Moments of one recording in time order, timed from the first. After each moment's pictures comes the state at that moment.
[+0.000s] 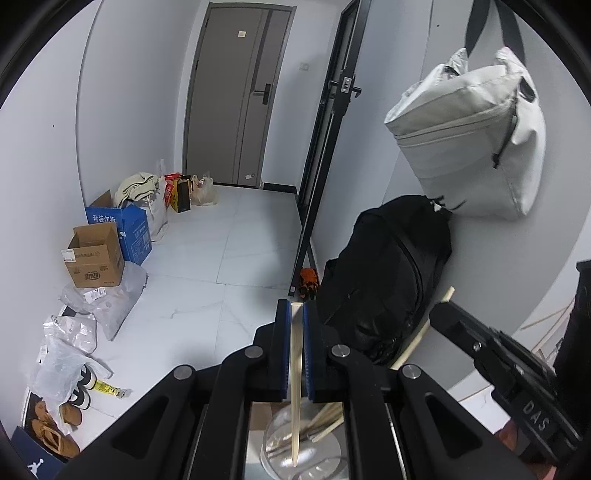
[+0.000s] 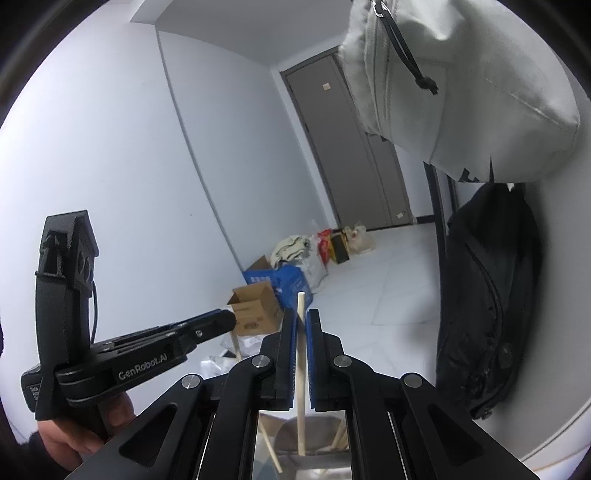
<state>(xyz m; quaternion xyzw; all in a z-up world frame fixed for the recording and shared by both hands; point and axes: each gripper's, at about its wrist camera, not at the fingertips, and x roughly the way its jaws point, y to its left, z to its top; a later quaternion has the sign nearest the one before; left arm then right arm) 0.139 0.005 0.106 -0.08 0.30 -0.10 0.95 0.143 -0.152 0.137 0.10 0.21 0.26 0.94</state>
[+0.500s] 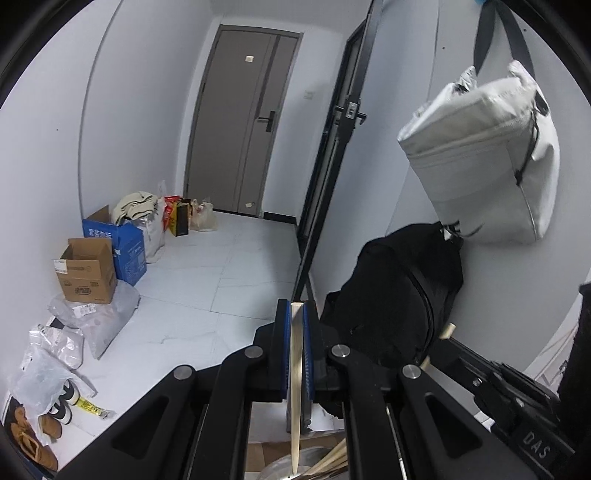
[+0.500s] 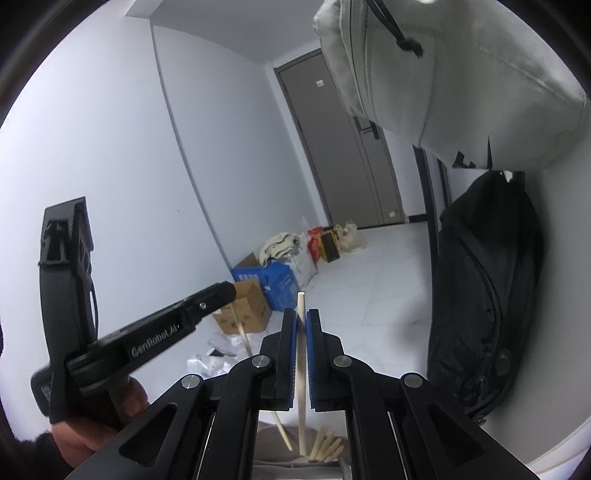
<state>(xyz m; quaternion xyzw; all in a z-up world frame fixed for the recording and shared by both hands) 0.157 0.003 0.087 -0.10 0.23 -0.10 0.96 0.165 -0.151 0.118 0.09 0.22 0.25 0.94</state>
